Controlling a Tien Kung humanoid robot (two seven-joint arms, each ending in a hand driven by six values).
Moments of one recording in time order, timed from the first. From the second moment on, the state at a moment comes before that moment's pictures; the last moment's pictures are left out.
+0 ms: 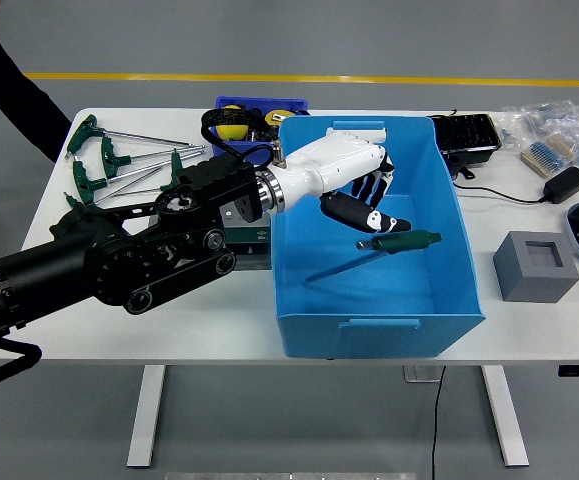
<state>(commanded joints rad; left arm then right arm) -1.06 0.10 -0.30 -1.04 1.61 0.18 -0.10 0.15 -0.20 0.21 0.24 0.19 -0.33 -0.04</state>
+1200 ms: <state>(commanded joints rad) -1.01 0.33 -0.45 -0.90 1.80 -0.03 0.01 0.14 -0.20 0.20 0.24 0.22 -0.33 -0.03</state>
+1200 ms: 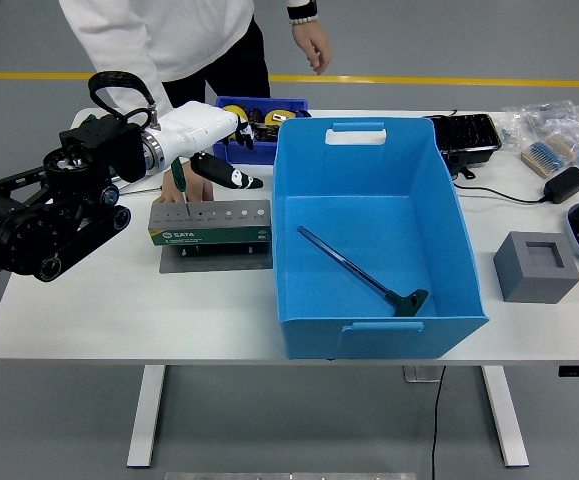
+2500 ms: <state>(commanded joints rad) -1.01 0.35 -0.38 -0.89 1.93 -0.26 0.15 0.15 -0.20 0.19 0.24 0.23 -0.33 -0.03</state>
